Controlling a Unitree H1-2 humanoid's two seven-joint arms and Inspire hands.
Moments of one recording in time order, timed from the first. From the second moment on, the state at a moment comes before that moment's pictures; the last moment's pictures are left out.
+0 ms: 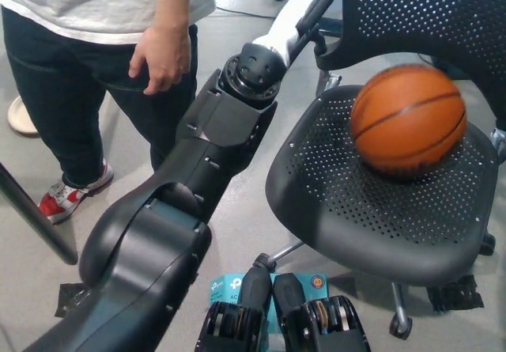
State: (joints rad) left_arm -1.27 -0.07 -0.12 1.11 0.09 -0.01 -0.01; right_arm -0.80 -0.38 -0.21 0.40 0.25 0.04 -0.04
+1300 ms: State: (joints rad) left_arm 0.24 0.20 0.03 -0.05 0.06 -0.17 -0.06; right_arm 0.15 -0.14 0.06 -0.06 0.13 -0.14 0.00
